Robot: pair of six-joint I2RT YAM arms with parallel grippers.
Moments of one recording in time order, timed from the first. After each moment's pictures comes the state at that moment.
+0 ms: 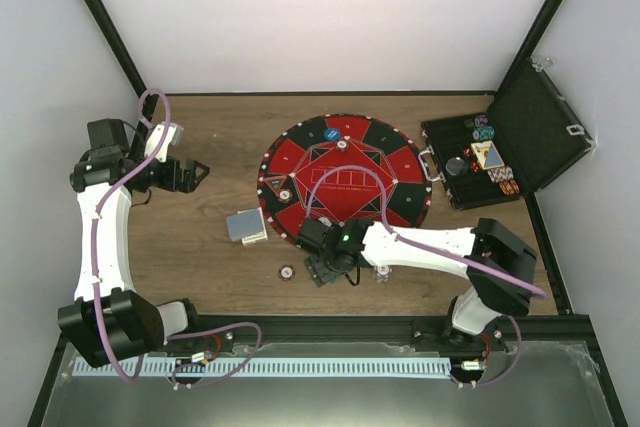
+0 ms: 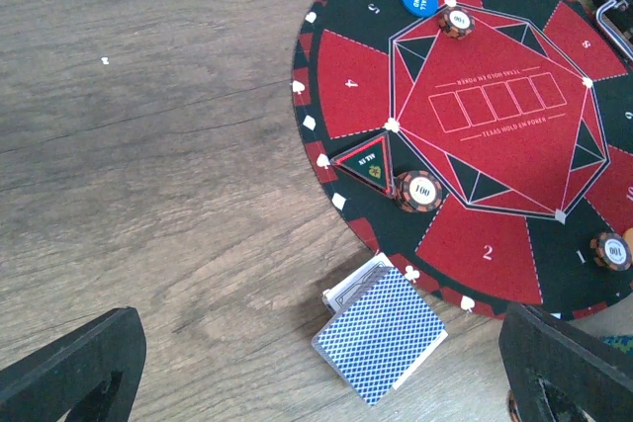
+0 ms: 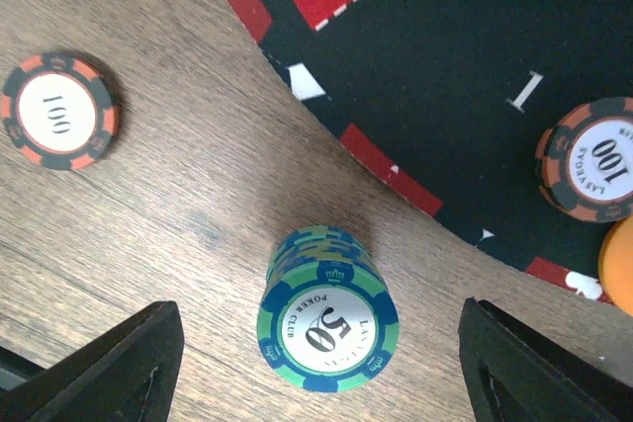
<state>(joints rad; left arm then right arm) 0.28 1.22 1.24 -1.01 0.62 0.42 1.17 1.59 1.06 -0.78 0.16 0.60</state>
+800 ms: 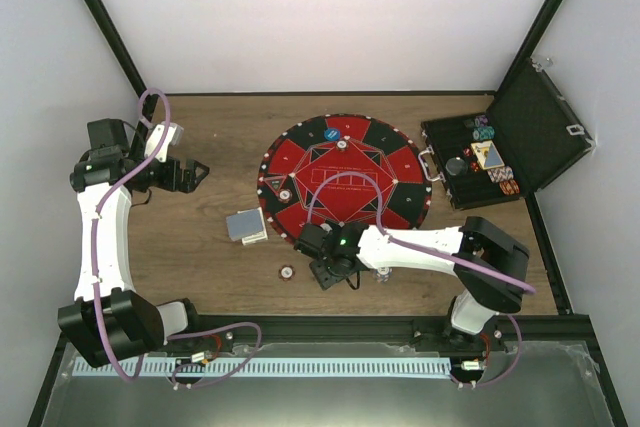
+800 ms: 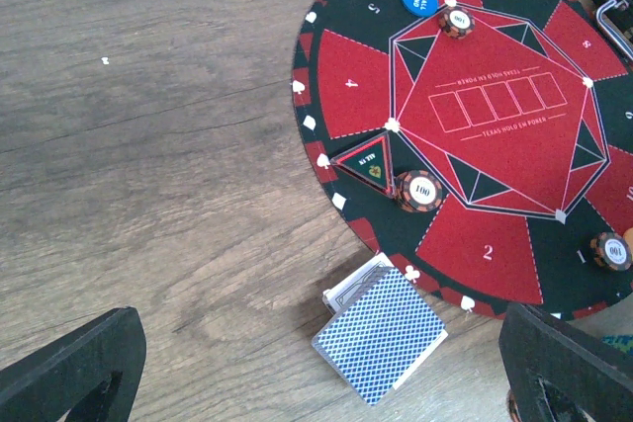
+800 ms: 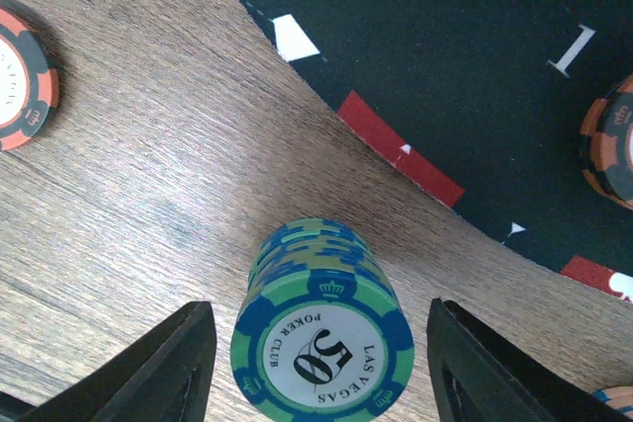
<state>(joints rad) 0.28 1.22 1.24 -1.01 0.61 0.42 1.17 1.63 1.01 -0.73 0.13 0.61</state>
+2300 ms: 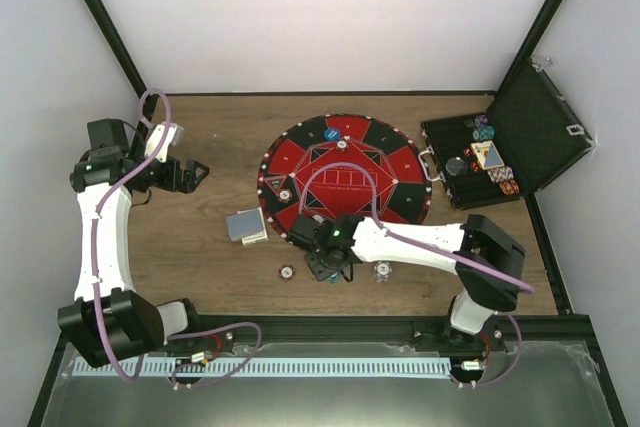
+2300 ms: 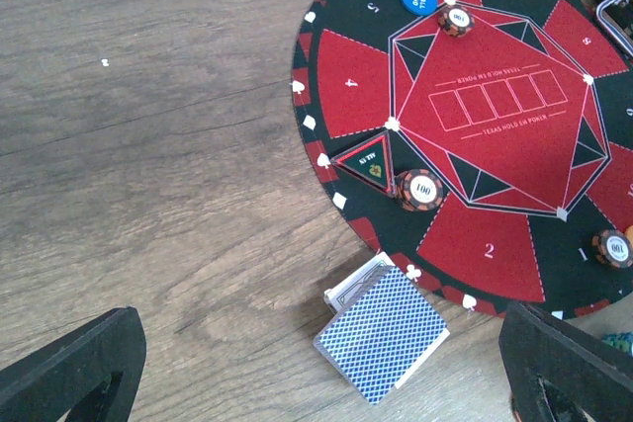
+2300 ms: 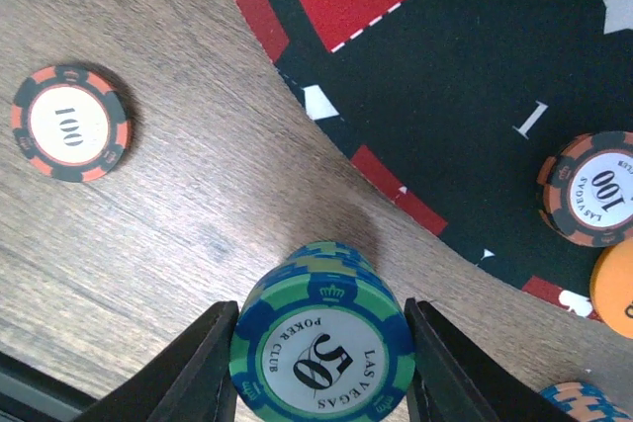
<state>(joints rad) 0.28 1.22 1.24 -1.01 0.62 0.43 1.17 1.64 1.13 -0.82 0.15 0.57</state>
